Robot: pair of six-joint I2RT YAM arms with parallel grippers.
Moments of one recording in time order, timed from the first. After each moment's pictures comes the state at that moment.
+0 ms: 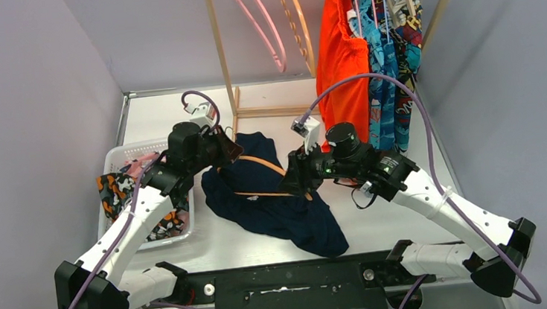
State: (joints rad) left arm -0.47 1.16 0.97 -0.26 0.16 -0.53; right arm 0.81 1.11 1.12 -0.53 -0.39 0.37
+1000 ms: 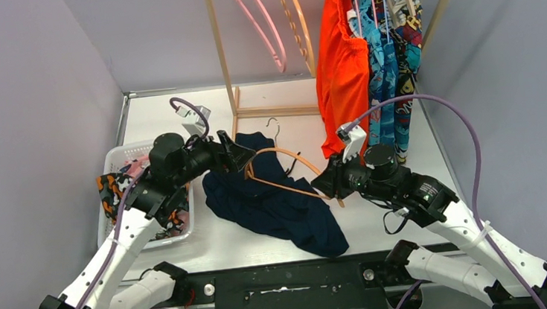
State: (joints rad) left arm -0.49 1.00 0.94 -0.21 0.32 -0.54; right arm 0.77 0.82 0.97 -0.60 -0.13 0.45
